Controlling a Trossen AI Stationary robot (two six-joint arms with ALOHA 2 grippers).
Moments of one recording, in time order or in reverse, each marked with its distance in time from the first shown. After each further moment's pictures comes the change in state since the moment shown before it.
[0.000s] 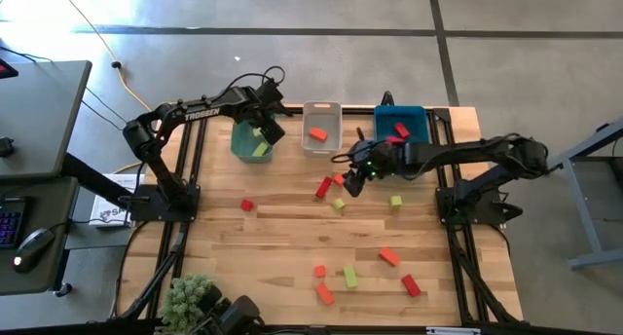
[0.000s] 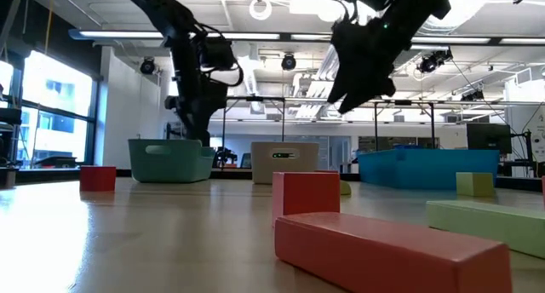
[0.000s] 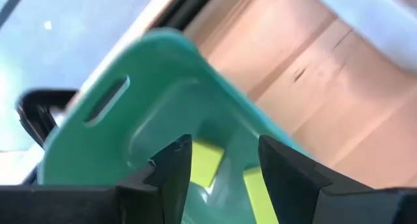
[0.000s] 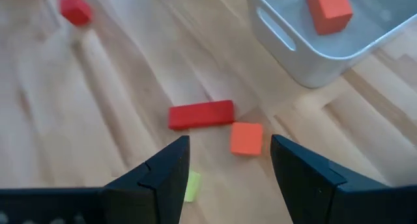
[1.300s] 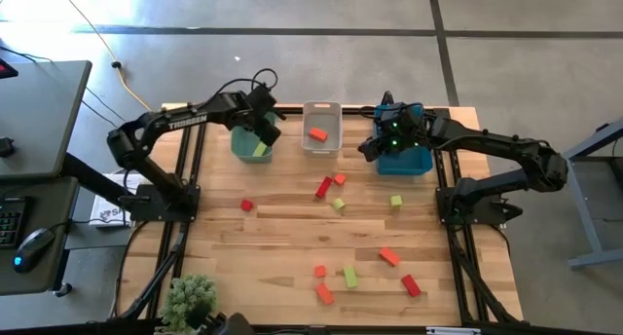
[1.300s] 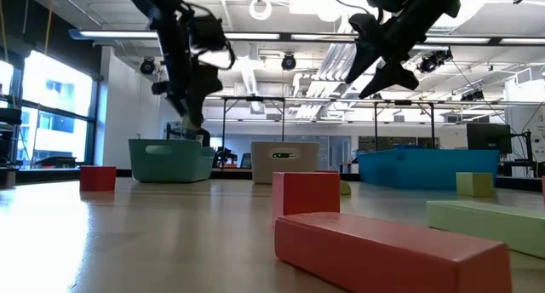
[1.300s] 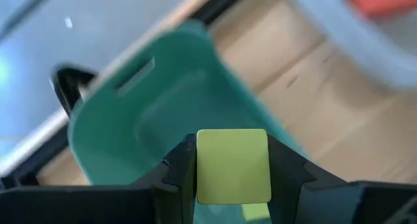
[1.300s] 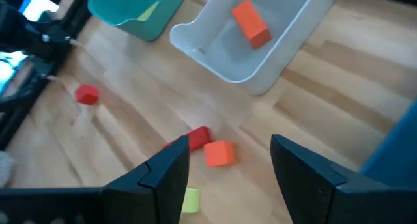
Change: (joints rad) left arm -0.053 -0.145 -0.082 -0.012 -0.061 -0.168; right arm -0.304 -0.202 0.000 -0.122 -0.235 0.166
